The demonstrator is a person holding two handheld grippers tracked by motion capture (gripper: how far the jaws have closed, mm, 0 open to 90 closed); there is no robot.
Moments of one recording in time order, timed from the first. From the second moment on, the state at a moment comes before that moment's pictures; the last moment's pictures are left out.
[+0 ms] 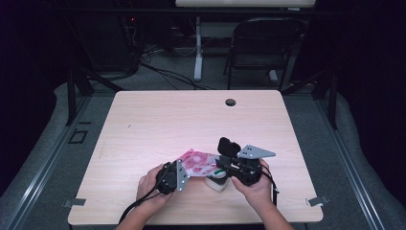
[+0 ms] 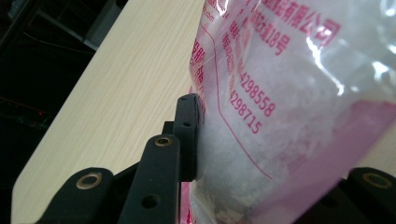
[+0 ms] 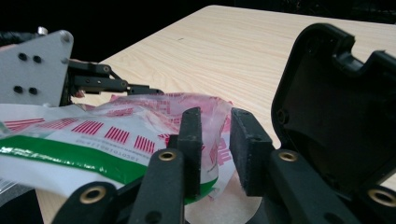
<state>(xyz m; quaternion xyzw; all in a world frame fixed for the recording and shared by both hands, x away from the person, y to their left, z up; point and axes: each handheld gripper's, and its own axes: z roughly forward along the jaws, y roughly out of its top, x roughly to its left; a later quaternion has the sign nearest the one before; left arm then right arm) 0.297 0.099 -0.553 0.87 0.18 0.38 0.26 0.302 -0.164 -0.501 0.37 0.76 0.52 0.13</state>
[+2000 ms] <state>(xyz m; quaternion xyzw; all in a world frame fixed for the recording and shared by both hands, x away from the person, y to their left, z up) 0.322 0.136 -0.568 0.83 0.35 0.20 0.39 0.296 -0.177 -0.486 0.38 0.73 0.55 0.15</state>
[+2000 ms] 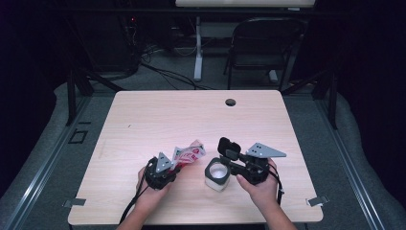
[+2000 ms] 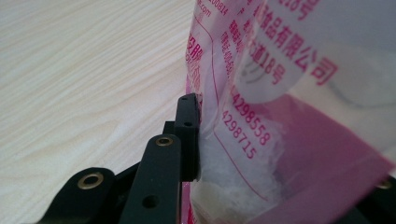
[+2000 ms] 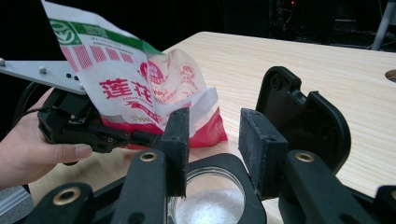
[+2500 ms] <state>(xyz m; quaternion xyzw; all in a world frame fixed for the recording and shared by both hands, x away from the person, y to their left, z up) 0.333 0.160 -0.572 0.79 0.41 0.14 0.44 0.297 -0.177 -0.488 0.38 0.73 0.54 0.15</state>
